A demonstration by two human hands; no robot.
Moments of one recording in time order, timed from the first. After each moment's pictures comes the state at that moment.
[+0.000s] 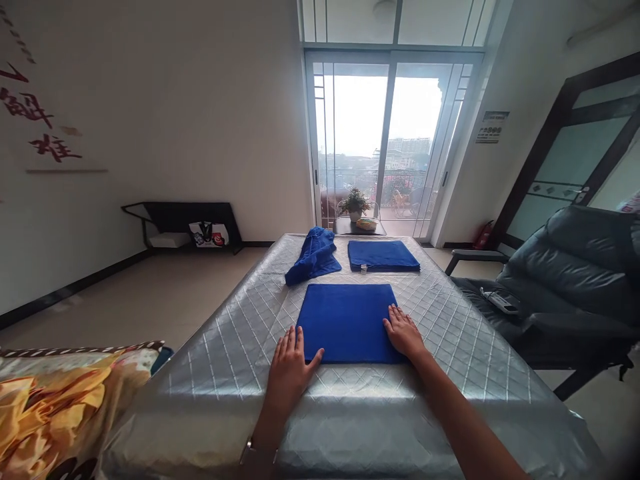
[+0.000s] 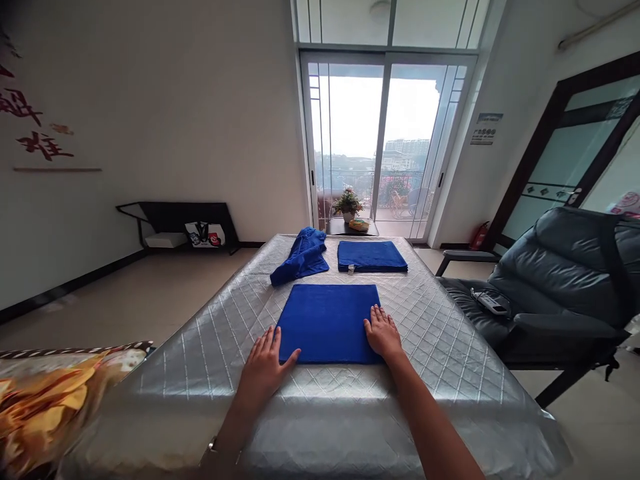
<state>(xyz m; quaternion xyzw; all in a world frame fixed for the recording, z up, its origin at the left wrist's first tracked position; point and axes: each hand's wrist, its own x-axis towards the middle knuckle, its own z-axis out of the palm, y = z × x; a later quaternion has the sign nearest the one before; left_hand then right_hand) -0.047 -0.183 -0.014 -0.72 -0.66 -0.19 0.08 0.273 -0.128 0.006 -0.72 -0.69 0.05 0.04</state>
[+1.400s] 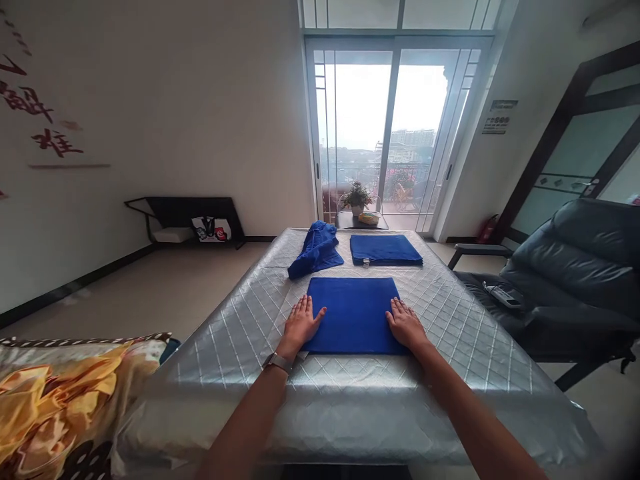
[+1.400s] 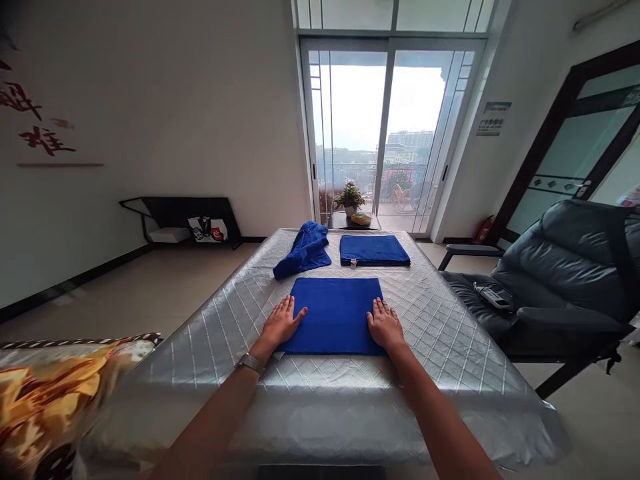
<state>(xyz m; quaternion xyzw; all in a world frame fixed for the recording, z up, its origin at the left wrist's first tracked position) -0.047 -0.081 -0.010 -0.75 -0.66 -0.10 -0.03 0.270 -0.129 0.011 -0.73 -0.69 0.04 0.02</state>
